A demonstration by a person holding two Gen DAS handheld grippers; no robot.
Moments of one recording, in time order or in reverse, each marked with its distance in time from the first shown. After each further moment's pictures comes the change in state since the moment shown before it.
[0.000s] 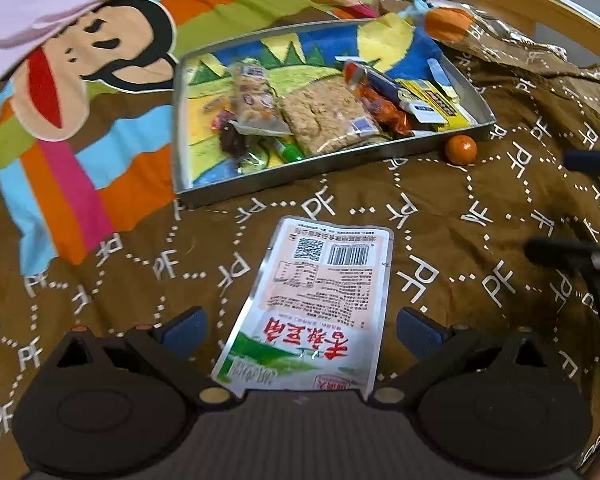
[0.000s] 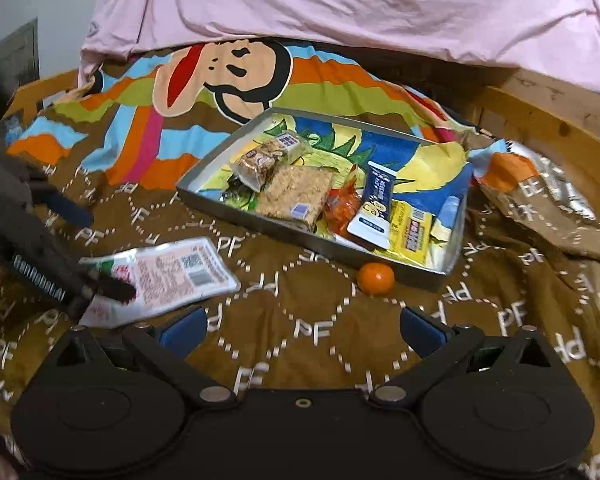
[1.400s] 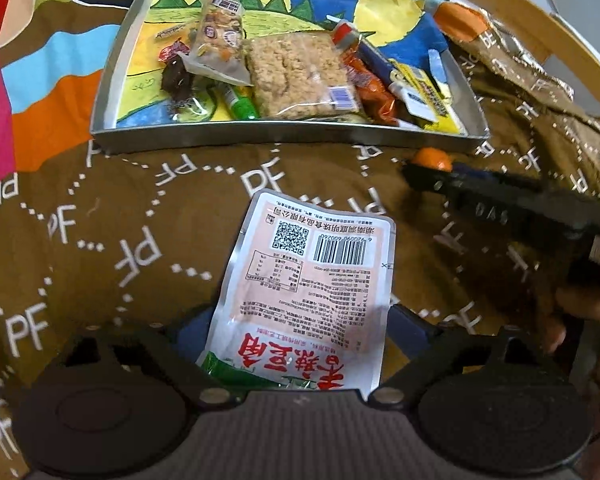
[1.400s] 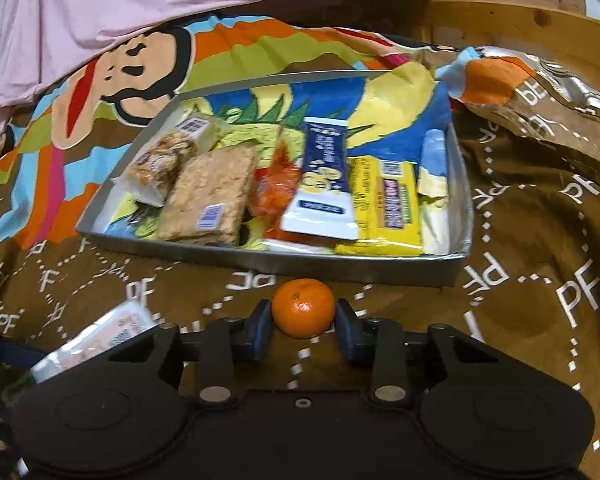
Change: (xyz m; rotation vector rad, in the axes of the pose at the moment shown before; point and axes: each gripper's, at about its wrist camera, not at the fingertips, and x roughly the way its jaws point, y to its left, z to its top) left arm 0.054 0.001 0.016 -0.213 0.110 -0.247; right arm 0.109 -0.041 0.009 0.277 0.055 -0.053
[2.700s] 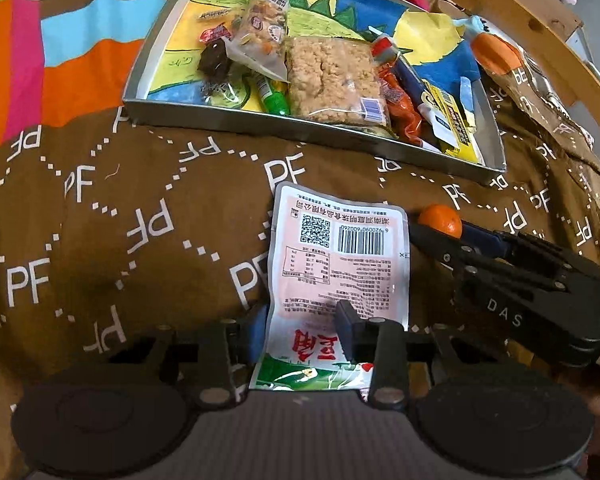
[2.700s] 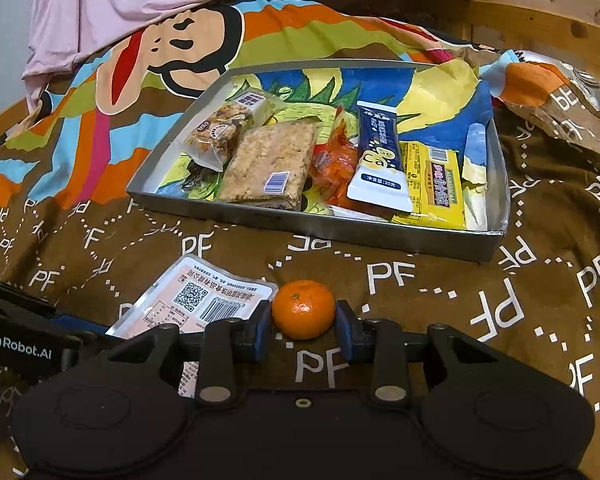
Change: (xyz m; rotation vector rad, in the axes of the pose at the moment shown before) left arm -0.006 0.011 -0.004 -0.163 0.003 0.000; right arm -0.019 0.024 -0.011 -0.071 0.060 0.066
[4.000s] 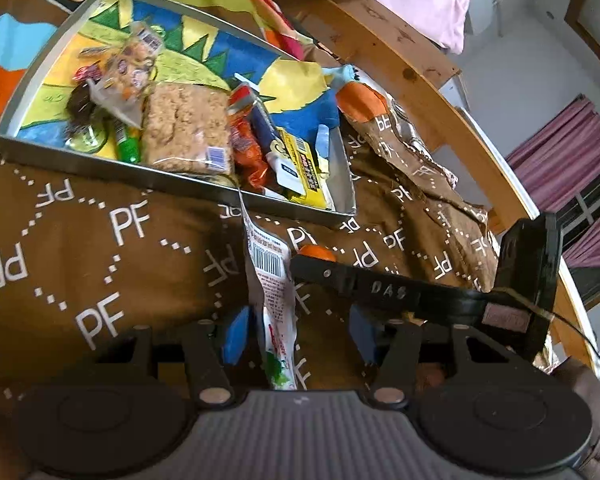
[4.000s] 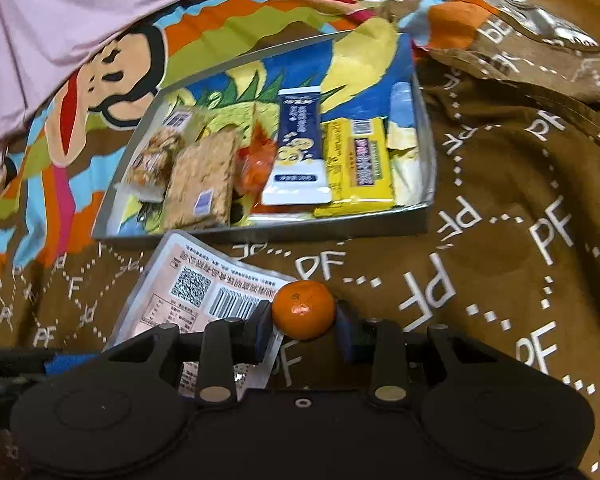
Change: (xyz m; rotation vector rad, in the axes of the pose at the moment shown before) left arm -0.009 -0.023 0.000 0.042 -0.155 -0.425; right arm -0.006 -0.054 0.015 0.256 0.082 0.006
